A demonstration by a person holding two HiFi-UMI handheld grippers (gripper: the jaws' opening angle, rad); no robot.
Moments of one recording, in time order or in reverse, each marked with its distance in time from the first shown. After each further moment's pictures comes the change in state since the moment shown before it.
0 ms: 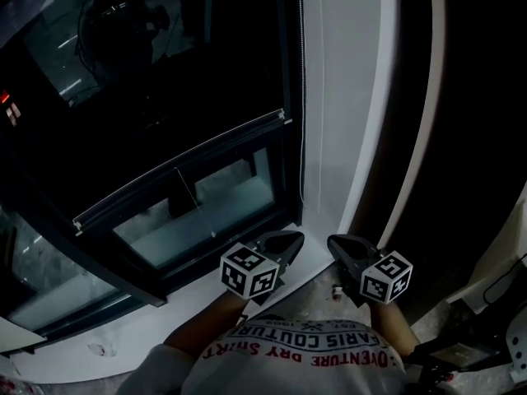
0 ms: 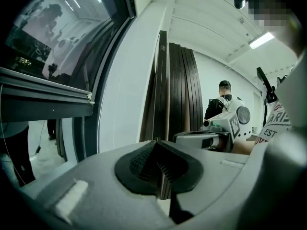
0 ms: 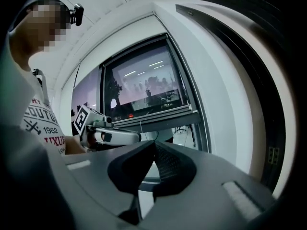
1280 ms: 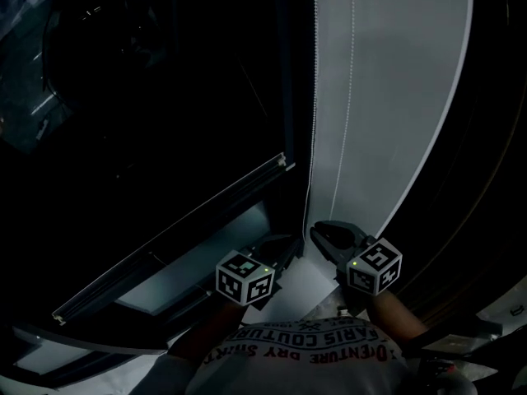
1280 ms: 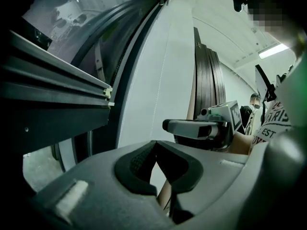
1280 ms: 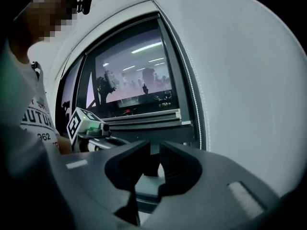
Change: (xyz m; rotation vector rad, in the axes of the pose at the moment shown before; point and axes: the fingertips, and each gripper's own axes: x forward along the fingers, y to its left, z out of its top) left arm 0.102 0.194 0.048 -0.042 0.011 -0.039; right arm 0.191 -0.137 0.070 -0.086 0.024 -0.039
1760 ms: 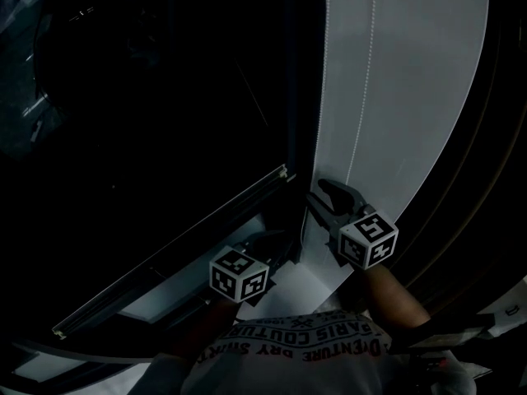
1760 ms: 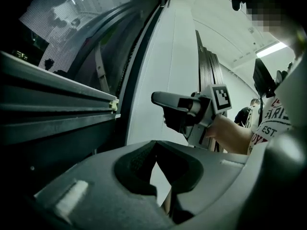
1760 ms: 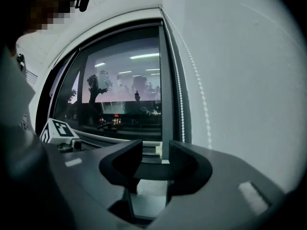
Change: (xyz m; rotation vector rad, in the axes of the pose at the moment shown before) left arm -0.002 0.028 0.033 0.036 -0.020 -0.020; right arm 0.046 -0.050 0.093 -0.110 -0.123 -0.166
